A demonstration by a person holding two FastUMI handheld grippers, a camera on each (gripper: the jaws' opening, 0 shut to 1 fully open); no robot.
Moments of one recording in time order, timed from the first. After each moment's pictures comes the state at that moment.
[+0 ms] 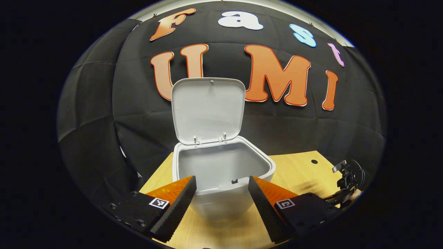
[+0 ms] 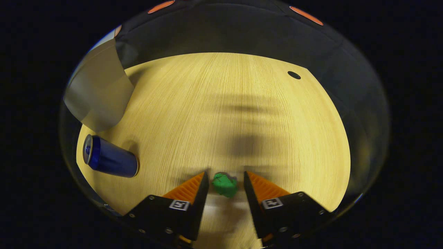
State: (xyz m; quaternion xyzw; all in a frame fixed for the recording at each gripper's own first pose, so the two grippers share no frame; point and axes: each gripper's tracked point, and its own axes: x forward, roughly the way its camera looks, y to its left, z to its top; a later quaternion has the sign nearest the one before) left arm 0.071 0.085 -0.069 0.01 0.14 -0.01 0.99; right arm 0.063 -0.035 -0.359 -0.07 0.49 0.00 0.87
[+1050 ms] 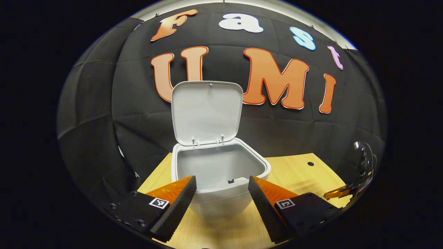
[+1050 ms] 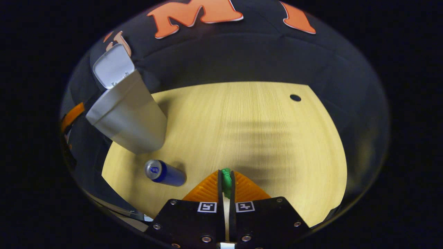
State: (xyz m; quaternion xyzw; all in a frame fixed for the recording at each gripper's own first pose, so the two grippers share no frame) left arm 0.059 0.074 -0.061 0.01 0.13 -0.03 0.99; right arm 0.233 0.019 -0.152 0.00 0.40 0.05 0.92
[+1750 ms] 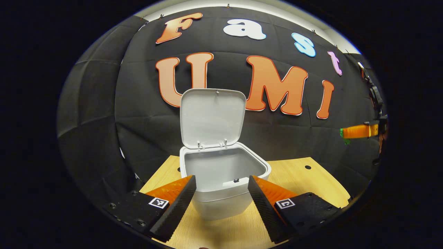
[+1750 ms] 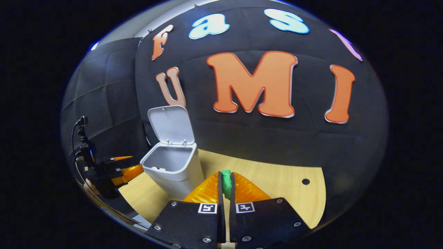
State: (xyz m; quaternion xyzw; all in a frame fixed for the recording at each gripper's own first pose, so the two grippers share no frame) left arm 0.038 0.103 -0.048 -0.01 0.11 -0.02 0.99; right arm 0.311 0.104 -0.003 -0.06 0.16 0.18 0.97
